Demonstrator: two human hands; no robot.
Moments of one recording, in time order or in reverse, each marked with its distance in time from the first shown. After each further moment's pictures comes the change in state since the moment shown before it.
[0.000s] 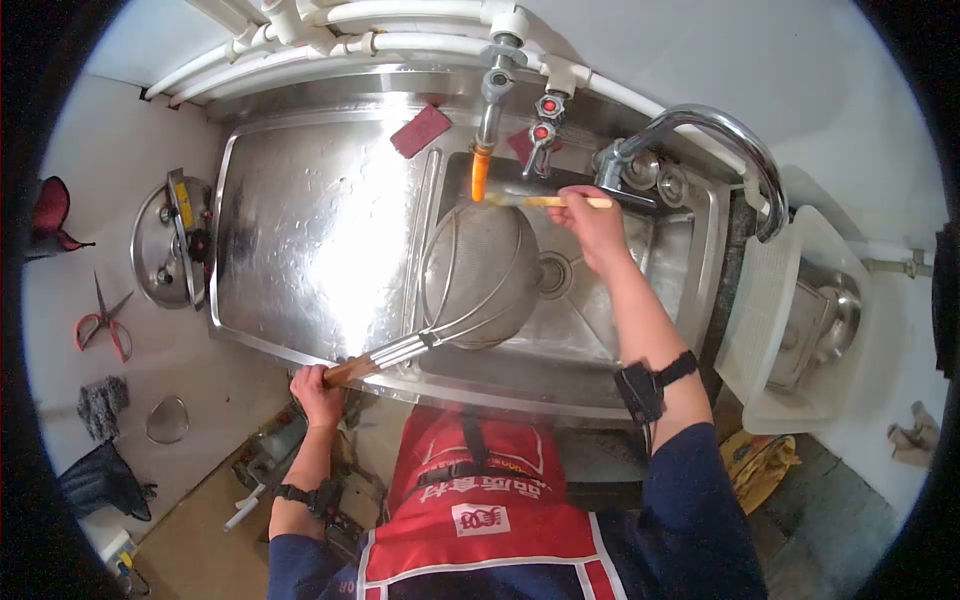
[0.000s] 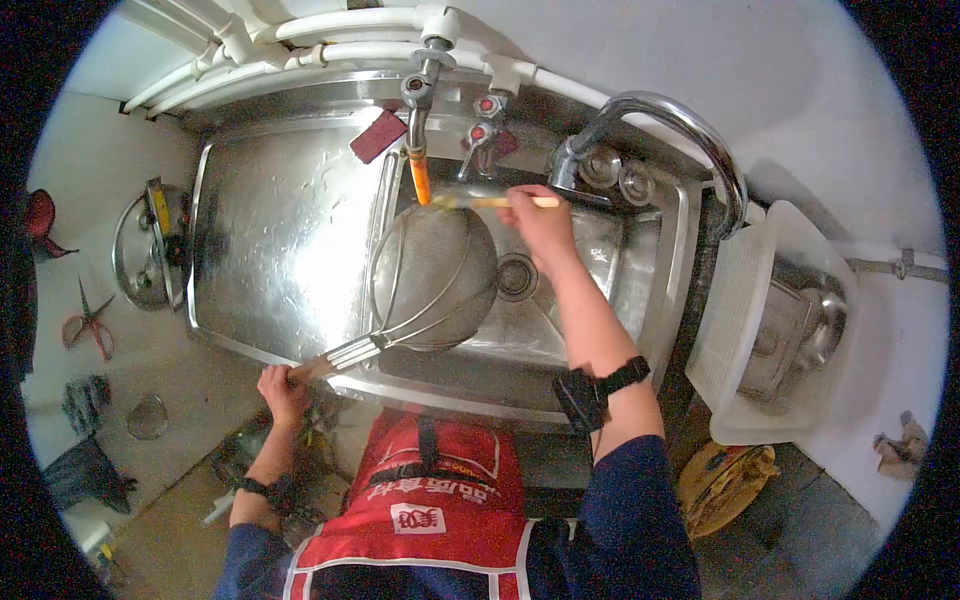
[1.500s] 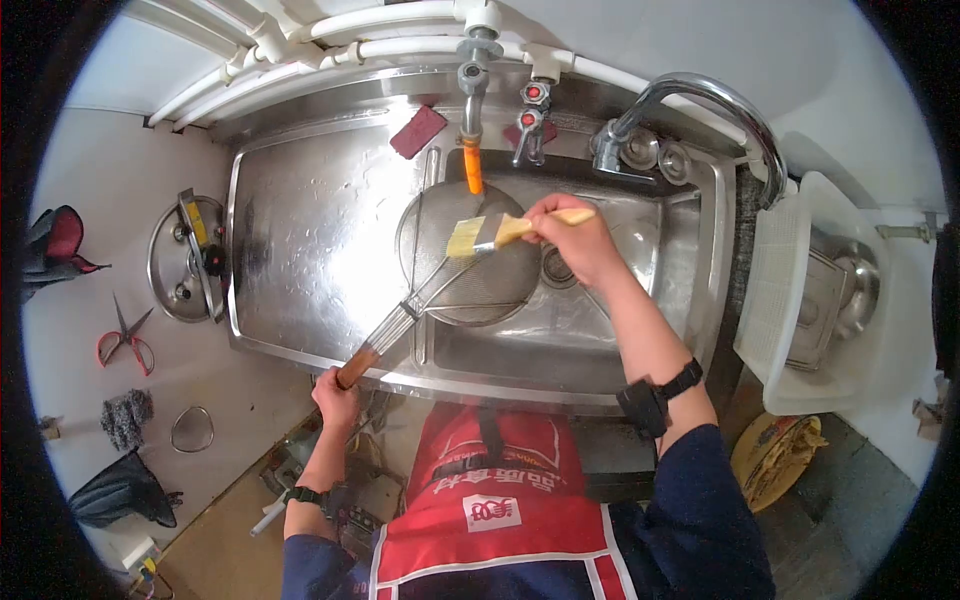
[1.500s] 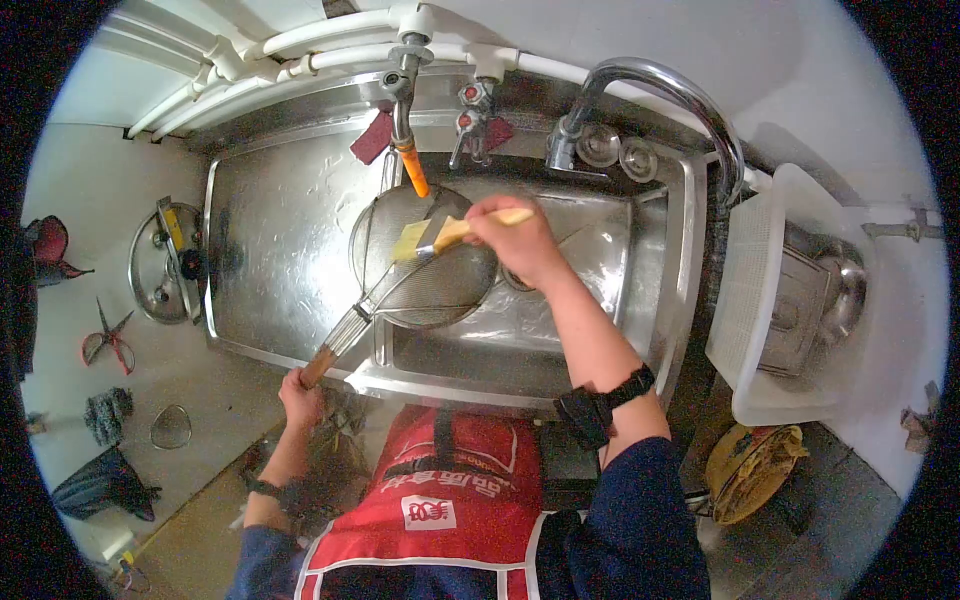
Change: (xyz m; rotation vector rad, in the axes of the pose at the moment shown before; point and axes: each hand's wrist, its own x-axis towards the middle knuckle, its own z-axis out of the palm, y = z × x) left_hand 0.002 0.001 -0.011 -0.225 -0.232 -0.289; right_hand -0.058 -0.014 0.019 0.011 -0.292 -0.058
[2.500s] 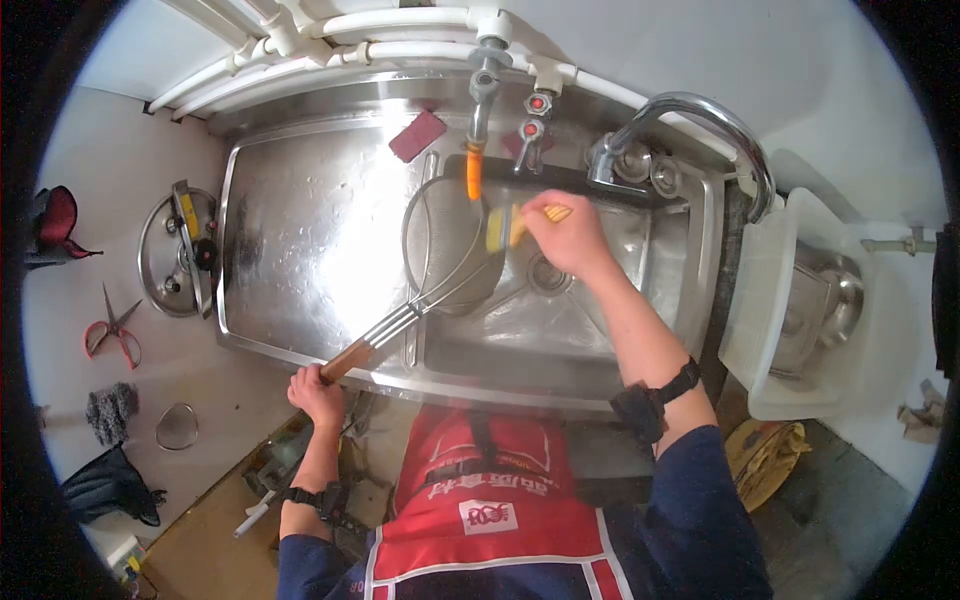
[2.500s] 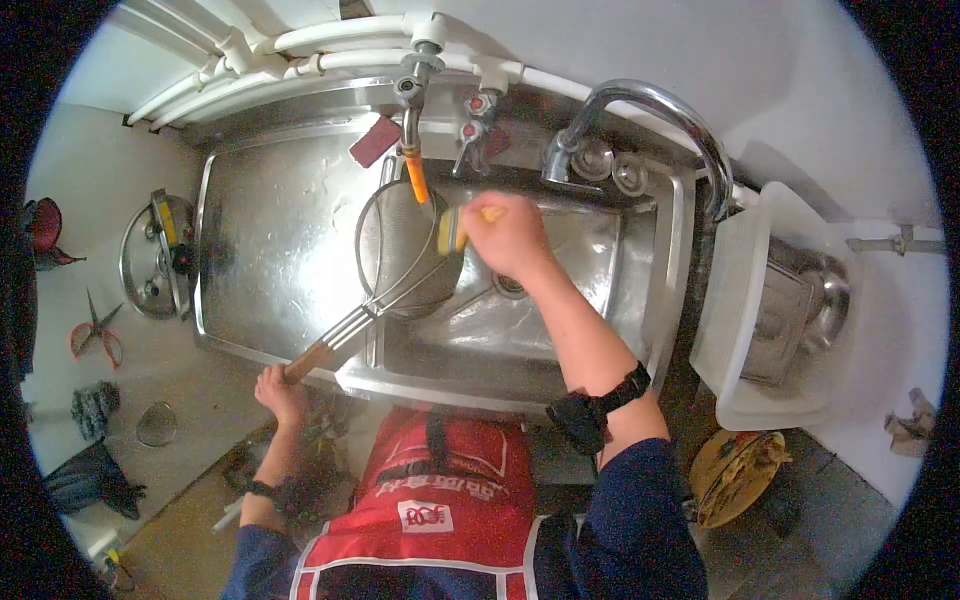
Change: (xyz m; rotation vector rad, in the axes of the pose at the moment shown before) left_hand 0.003 0.016 -0.003 0.402 0.399 0.196; right_hand 0.007 -0.035 0.019 -0.710 0.179 -0.109
